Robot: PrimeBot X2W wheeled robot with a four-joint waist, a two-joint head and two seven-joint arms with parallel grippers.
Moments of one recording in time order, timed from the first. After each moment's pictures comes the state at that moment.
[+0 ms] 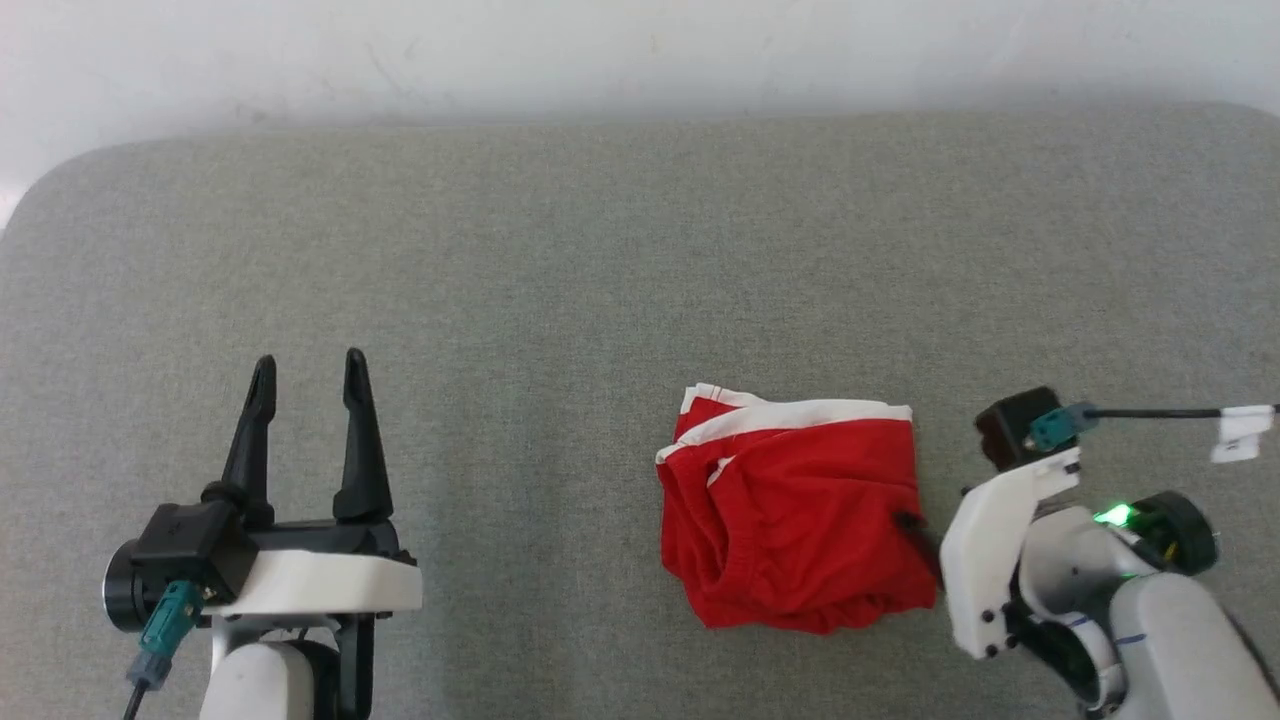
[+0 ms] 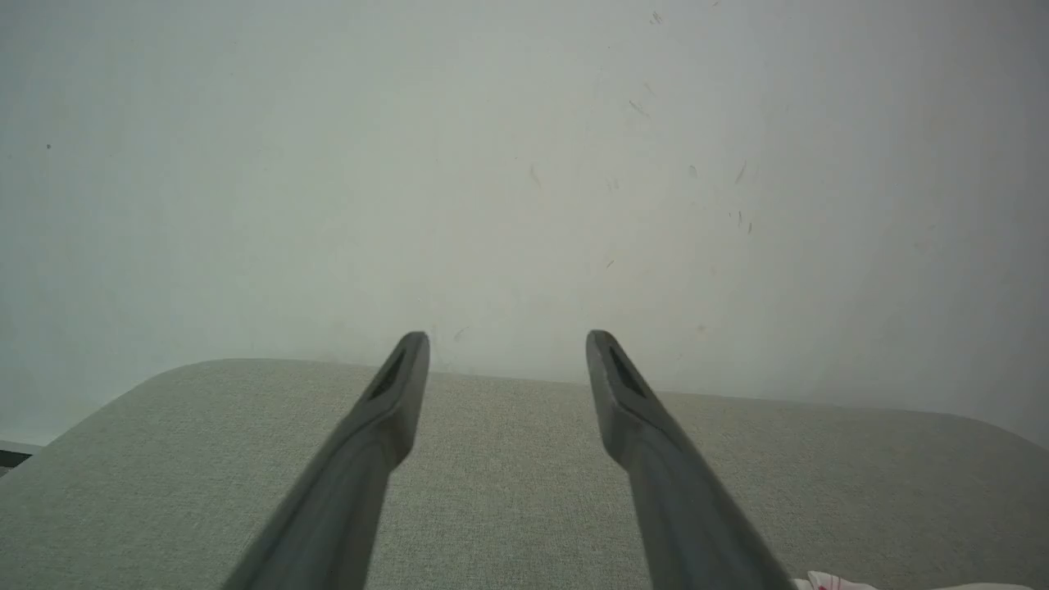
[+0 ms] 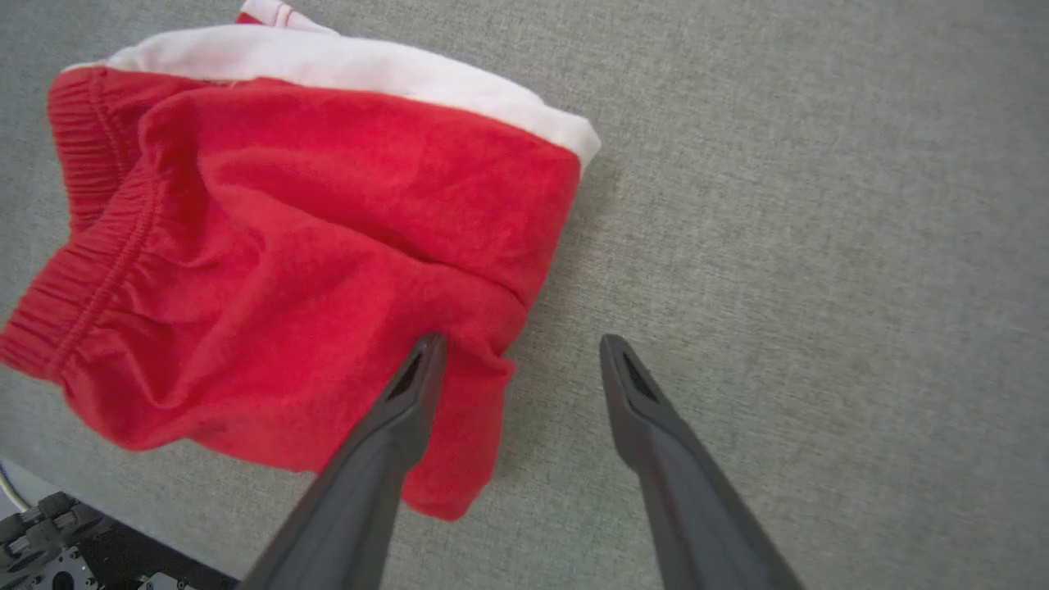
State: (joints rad) left arm -0.08 0.05 0.05 -0.03 -0.16 -0.03 -0.26; right arm -0.17 -0.17 0.14 0.03 0.23 0.13 0.78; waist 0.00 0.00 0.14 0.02
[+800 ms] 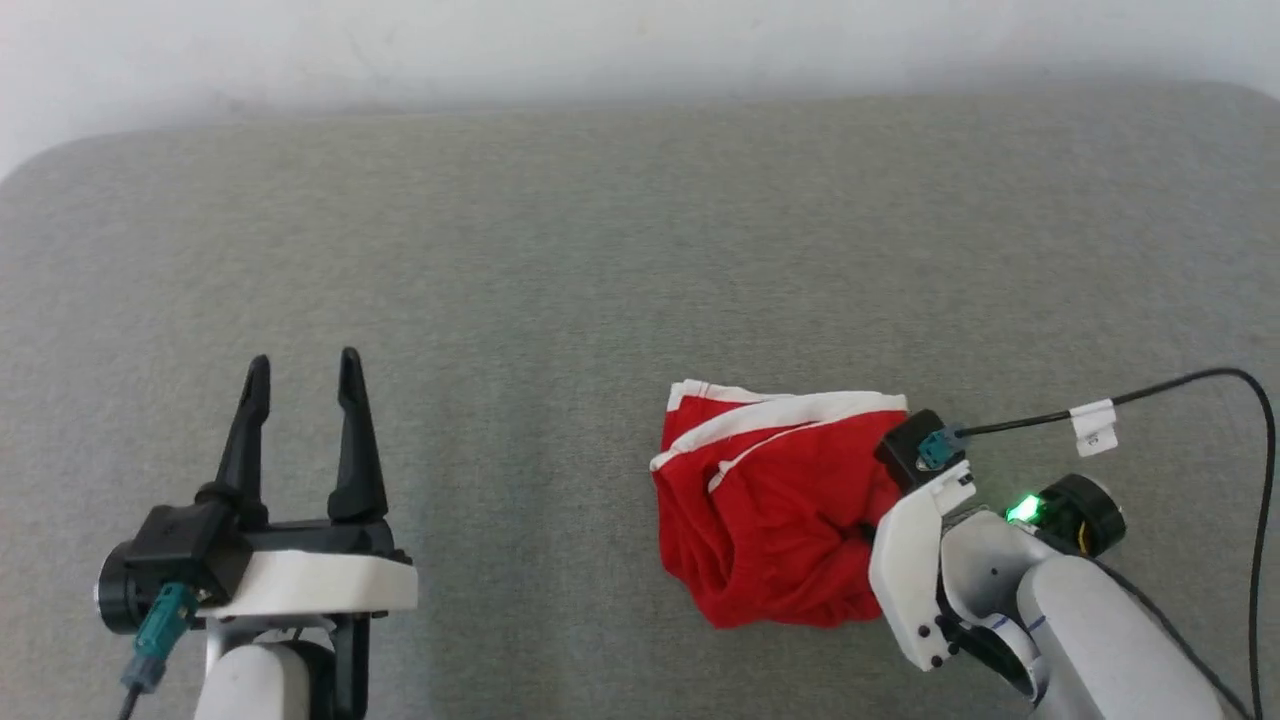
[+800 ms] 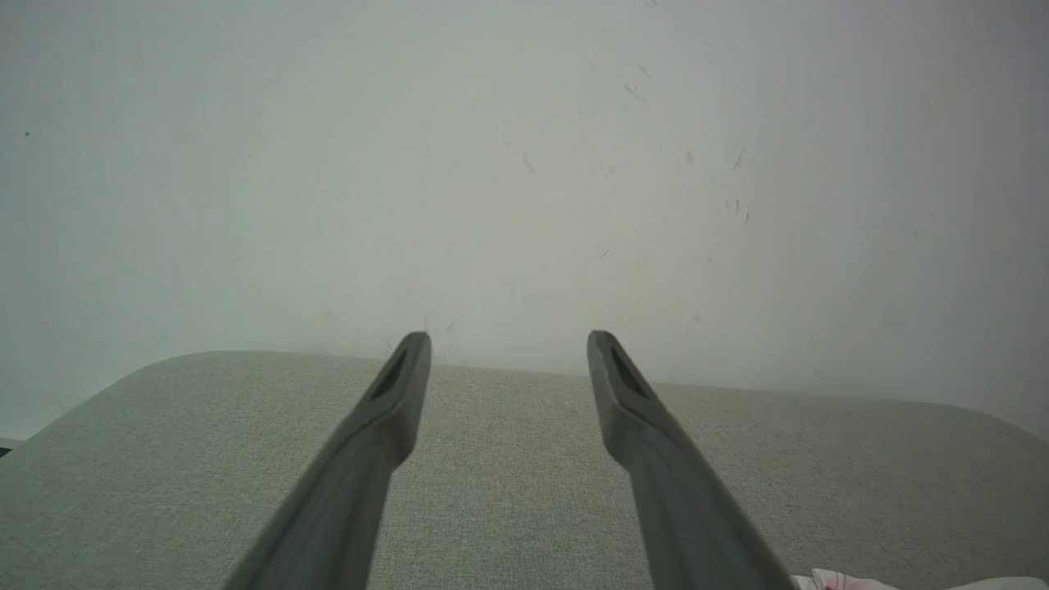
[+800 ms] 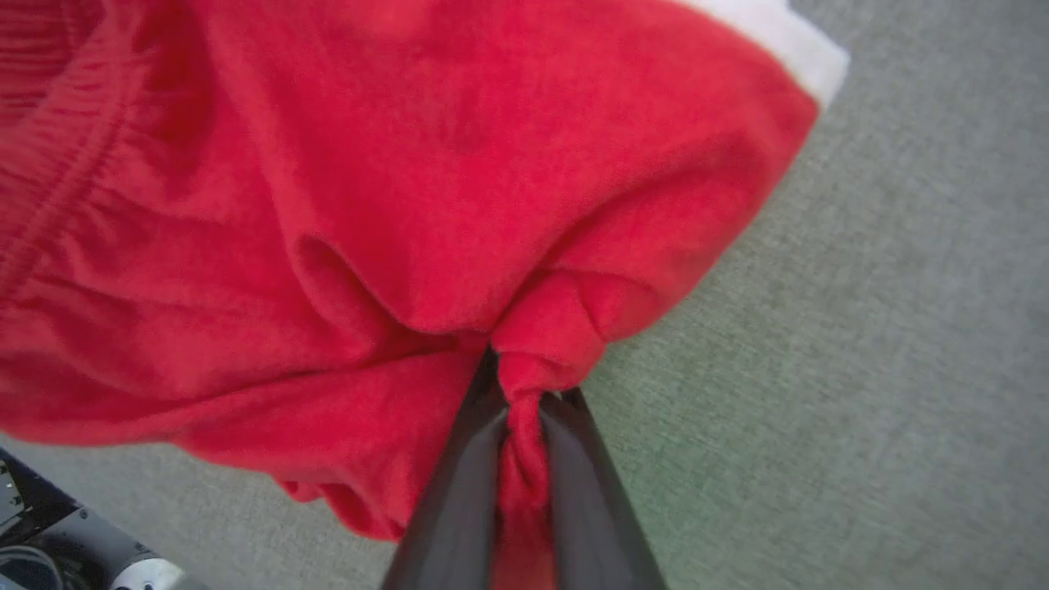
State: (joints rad) left arm -0.08 0.05 0.06 -0.03 -0.16 -0.02 -0.26; right arm -0.30 -0.21 0.37 0.29 0.24 0.13 0.65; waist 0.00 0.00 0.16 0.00
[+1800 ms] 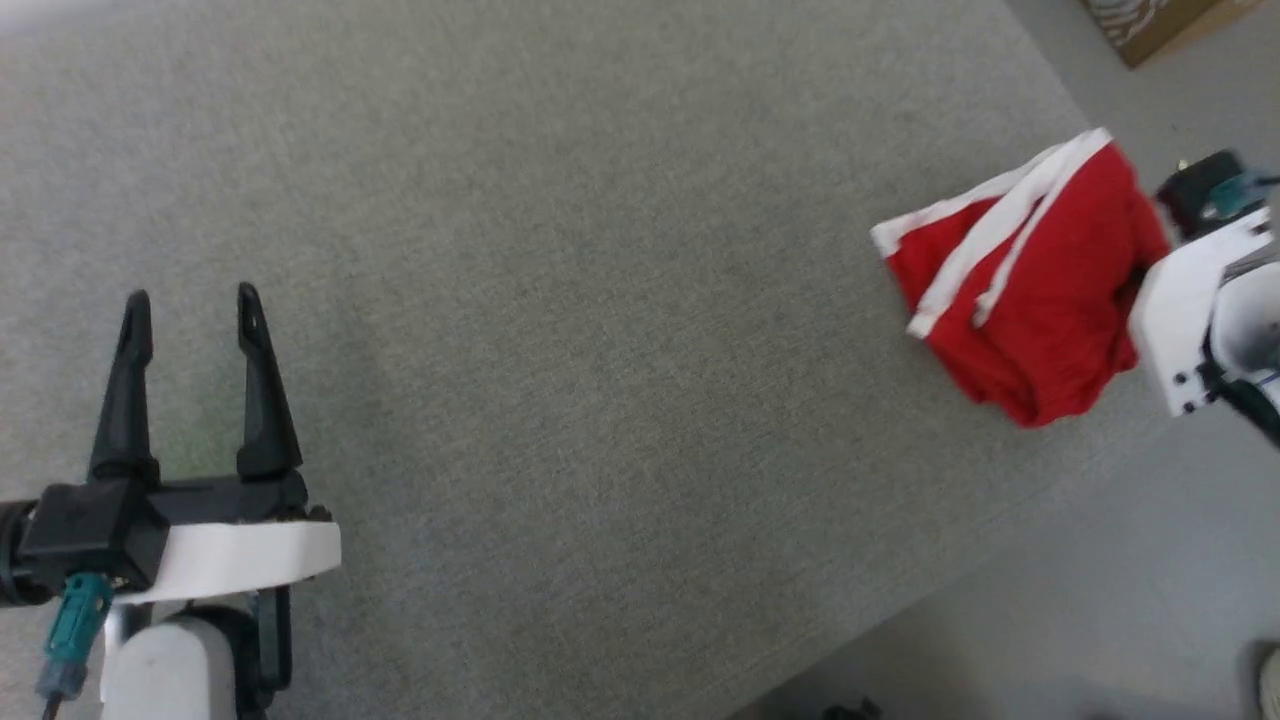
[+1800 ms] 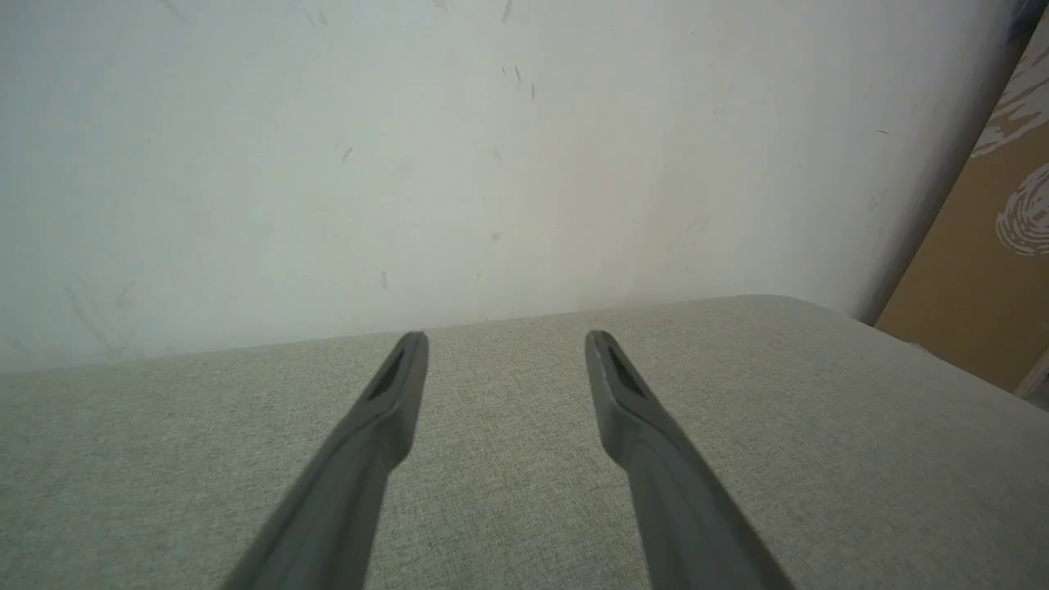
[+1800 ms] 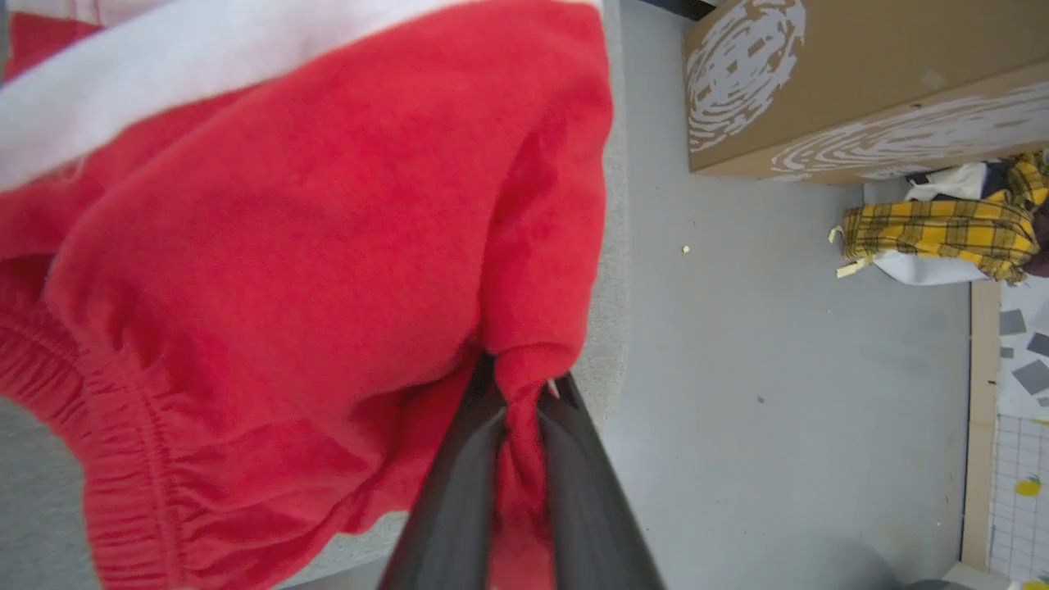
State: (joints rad) left arm -0.10 0.12 0.11 -0.19 -0.07 0.03 -0.23; right arm -0.80 -0.56 0.57 0.70 0.41 0.13 0.37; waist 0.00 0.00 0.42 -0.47
